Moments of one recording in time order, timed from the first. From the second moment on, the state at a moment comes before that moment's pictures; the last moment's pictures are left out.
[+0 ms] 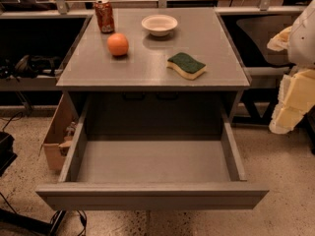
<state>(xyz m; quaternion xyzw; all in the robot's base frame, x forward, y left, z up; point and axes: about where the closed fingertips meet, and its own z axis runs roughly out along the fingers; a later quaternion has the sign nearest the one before) 0.438 -0.216 0.980 -0.60 0.78 -0.04 0.17</state>
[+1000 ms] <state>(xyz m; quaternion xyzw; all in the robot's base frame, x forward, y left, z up) 0.491 -0.220 0.982 -0.58 0.78 -0.03 0.24</state>
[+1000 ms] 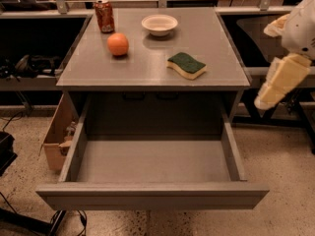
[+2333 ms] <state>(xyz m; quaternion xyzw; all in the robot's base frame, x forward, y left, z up) 0.651 -0.218 0.946 -0.50 0.77 0.05 0.39</state>
